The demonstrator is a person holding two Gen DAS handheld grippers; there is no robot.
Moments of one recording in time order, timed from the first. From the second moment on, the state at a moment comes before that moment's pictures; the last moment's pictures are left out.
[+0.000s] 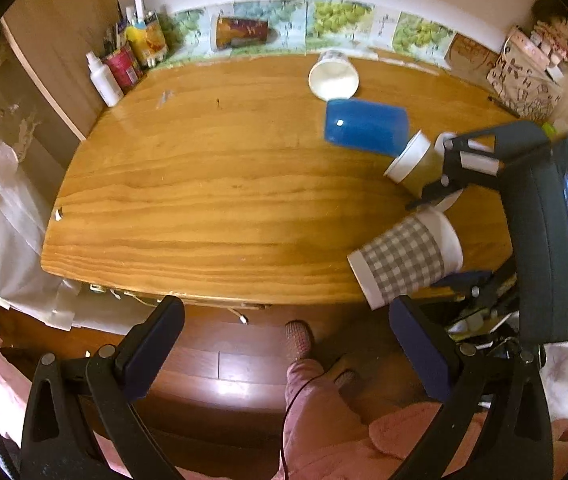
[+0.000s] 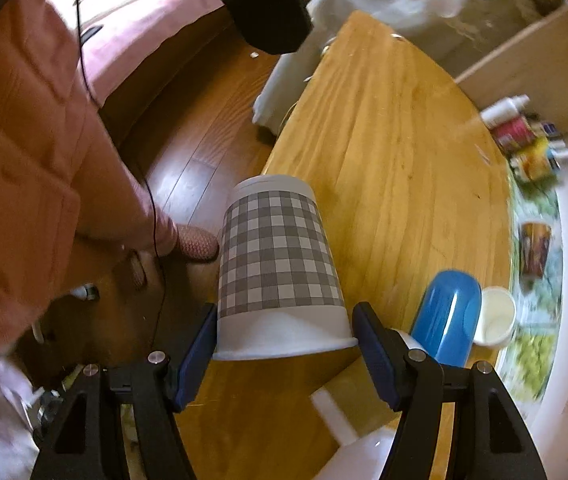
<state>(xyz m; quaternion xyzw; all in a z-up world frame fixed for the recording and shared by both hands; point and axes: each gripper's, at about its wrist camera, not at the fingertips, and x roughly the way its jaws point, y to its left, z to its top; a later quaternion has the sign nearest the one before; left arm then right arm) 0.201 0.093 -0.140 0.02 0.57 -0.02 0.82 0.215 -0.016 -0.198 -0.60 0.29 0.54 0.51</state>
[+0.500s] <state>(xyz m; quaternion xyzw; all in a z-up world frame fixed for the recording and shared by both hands) 0.231 0.114 -0.166 0.01 0.60 -0.05 0.80 0.239 0.013 -0.220 -0.61 0.31 0.56 0.47</state>
